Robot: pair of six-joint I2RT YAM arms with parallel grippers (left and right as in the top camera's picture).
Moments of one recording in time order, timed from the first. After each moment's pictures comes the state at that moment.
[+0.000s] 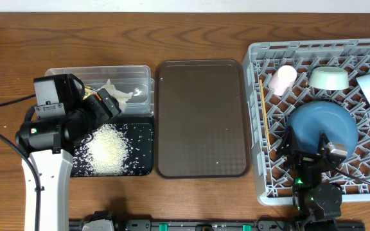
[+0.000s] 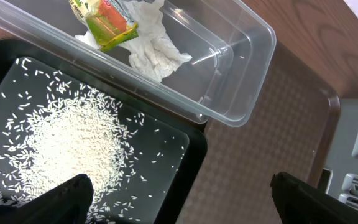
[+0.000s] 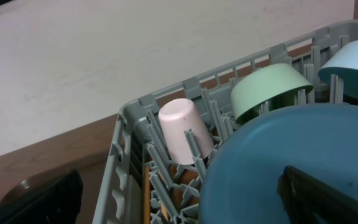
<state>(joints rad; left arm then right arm) 0.15 1.17 1.13 -0.98 0.23 -0.48 0.14 0.01 0.01 -0.05 0.23 0.37</state>
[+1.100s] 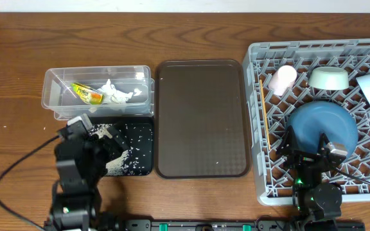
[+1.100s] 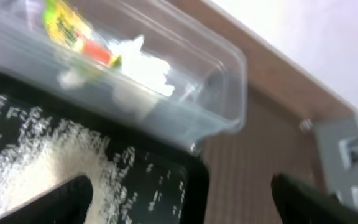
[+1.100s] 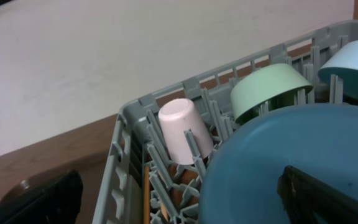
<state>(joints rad) 0.10 0.54 0.44 -0.42 0.18 -0.51 0.14 0.01 0.01 -0.05 0.23 0.37</state>
